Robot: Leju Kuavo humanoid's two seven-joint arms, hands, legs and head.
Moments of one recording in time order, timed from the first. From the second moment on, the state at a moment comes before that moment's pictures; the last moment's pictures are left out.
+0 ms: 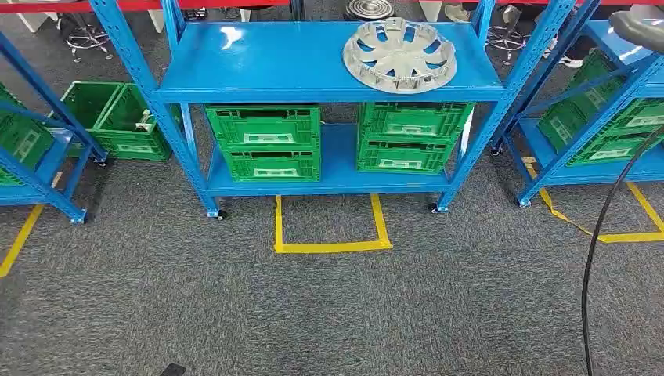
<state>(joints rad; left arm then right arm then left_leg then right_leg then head) -0.18 0.37 -1.10 -0.46 0.69 -0.06 0.01 -0.83 -0.81 0.00 -1.43 -0.38 0.17 0.27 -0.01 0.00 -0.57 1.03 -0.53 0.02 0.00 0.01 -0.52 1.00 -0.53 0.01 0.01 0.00</state>
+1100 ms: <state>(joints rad) -0.20 0.36 -0.97 -0.47 0.53 -0.12 0.02 -0.66 -0.76 -0.14 -2.02 -0.59 0.08 0.45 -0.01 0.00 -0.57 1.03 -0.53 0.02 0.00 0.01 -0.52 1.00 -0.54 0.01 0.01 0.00</state>
